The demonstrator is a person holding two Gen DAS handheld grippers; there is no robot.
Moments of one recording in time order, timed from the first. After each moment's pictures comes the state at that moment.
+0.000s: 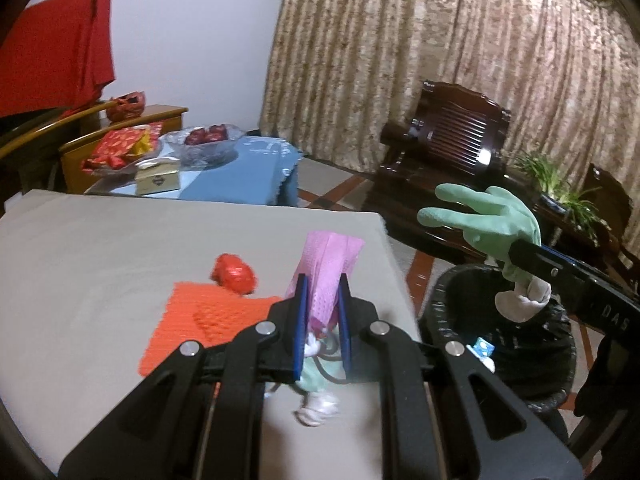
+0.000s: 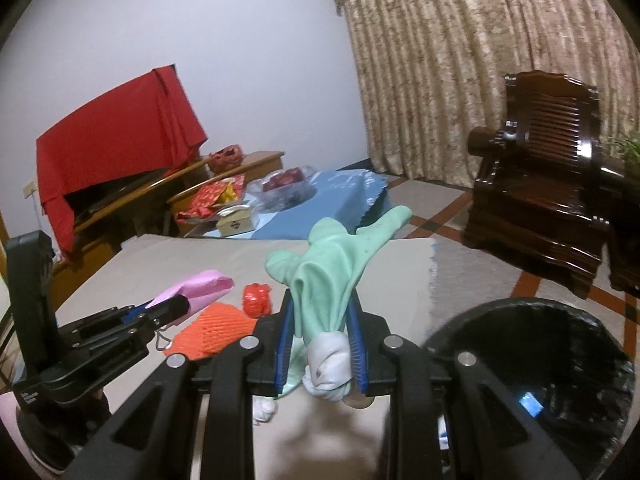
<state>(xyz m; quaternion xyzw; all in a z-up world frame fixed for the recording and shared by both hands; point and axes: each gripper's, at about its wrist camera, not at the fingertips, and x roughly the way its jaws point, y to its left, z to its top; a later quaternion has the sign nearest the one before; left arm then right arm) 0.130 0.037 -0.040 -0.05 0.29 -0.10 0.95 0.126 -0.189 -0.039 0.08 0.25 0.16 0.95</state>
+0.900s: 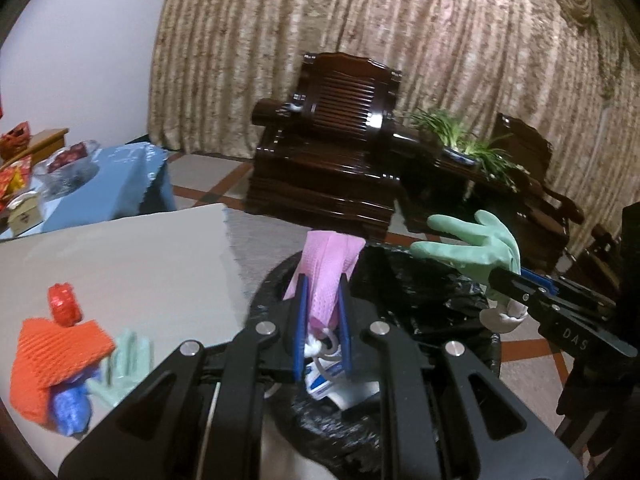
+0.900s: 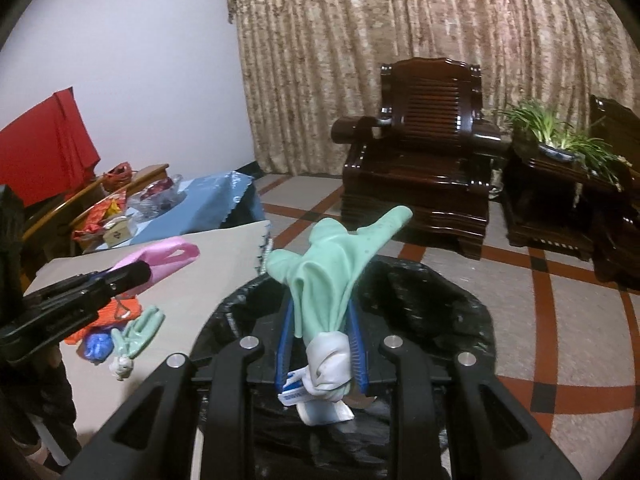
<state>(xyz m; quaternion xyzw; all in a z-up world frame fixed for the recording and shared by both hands) 0.141 -0.138 -0.064 0.00 0.30 -0.28 0.91 0.071 -0.346 -0.079 0.10 0.27 -0.03 0.96</state>
